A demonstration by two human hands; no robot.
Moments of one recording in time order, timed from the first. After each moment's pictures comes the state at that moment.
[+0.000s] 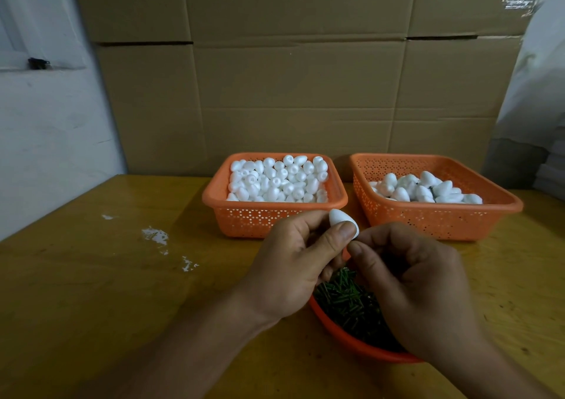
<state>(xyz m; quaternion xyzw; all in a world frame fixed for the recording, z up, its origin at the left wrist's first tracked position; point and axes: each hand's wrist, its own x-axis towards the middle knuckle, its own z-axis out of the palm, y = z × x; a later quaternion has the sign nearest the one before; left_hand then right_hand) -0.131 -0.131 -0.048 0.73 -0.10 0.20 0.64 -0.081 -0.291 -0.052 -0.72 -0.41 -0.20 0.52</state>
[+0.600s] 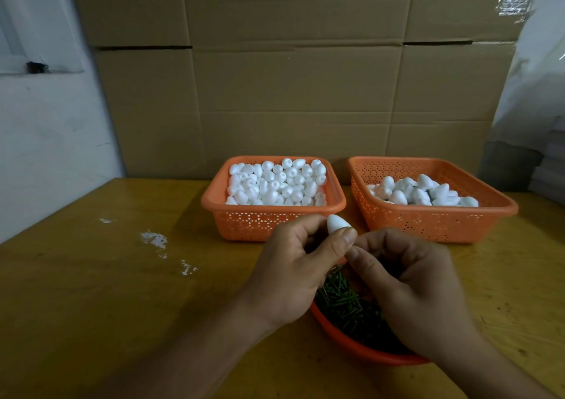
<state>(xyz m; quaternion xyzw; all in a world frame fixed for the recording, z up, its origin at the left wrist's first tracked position) -0.130 -0.132 -0.052 0.74 -0.11 0.22 0.63 -0.079 -0.290 -0.052 -0.69 -0.38 -0.08 0.60</state>
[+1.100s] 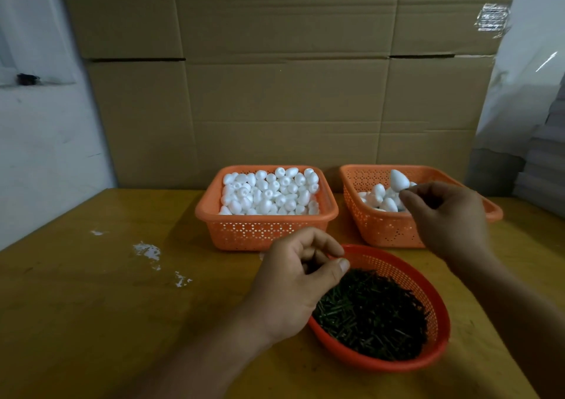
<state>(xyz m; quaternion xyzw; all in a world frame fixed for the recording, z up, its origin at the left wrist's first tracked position) -0.125 -0.129 -0.066 0.75 -0.09 0.21 0.62 0.031 -0.314 -0.028 -0.81 -0.19 -0.22 0.50</state>
